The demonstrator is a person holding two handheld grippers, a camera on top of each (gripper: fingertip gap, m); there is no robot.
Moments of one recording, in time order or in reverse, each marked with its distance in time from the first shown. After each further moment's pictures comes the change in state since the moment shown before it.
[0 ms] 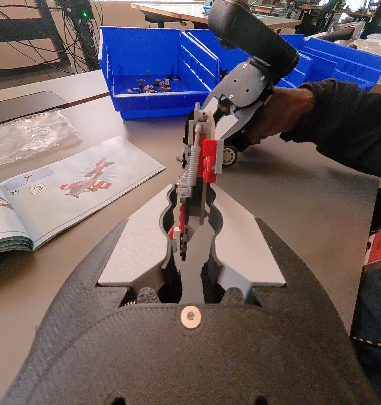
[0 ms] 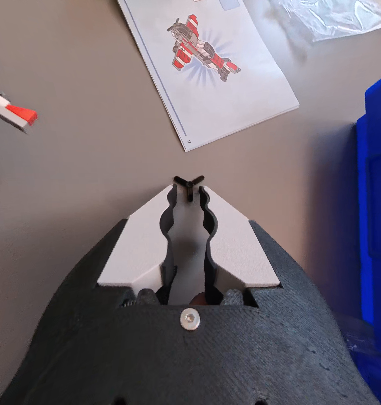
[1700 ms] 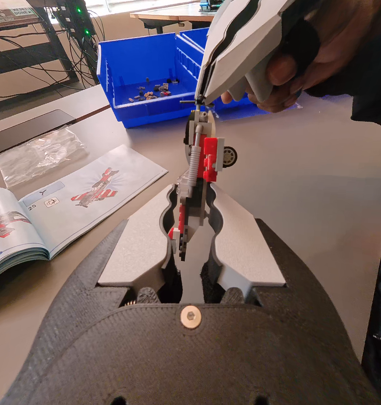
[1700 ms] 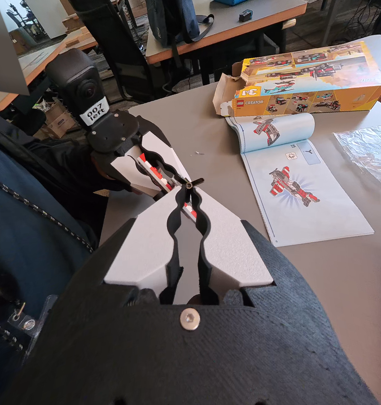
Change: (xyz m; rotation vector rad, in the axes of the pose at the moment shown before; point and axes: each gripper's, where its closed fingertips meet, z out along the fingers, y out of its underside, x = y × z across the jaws) left arm 0.005 -0.002 -0.001 -0.002 -0.024 0.111; right arm -0.090 -0.112 -0.090 0.384 -0.431 0.015
